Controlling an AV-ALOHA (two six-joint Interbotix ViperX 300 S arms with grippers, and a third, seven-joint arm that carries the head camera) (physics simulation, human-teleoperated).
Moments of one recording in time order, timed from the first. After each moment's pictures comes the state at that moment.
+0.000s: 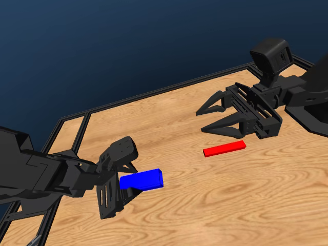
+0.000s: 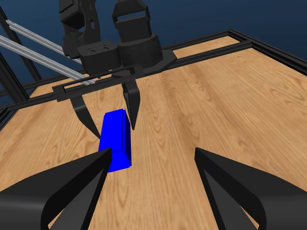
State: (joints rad) left arm -0.29 0.05 0.79 0.32 0.40 -0.90; right arm 0.10 -0.02 1.13 0.21 -0.97 0.13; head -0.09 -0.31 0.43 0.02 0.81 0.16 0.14
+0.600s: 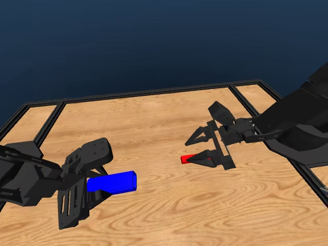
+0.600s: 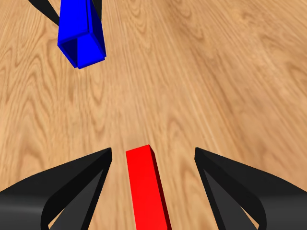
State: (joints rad) left arm -0.32 0.07 0.80 0.38 0.39 -1.03; right arm 0.15 0.16 1.12 0.26 -0.75 0.20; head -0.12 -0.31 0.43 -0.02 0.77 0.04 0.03
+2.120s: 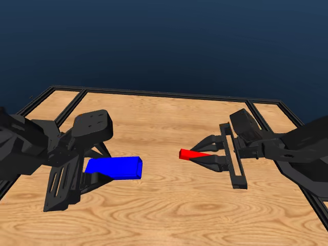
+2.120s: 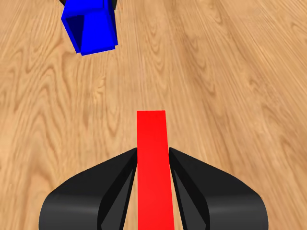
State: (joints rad) left arm -0.40 -0.10 0.77 0.55 0.58 -1.22; right arm 0.22 0.01 1.00 0.58 -0.53 -0.32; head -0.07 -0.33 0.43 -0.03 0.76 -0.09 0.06
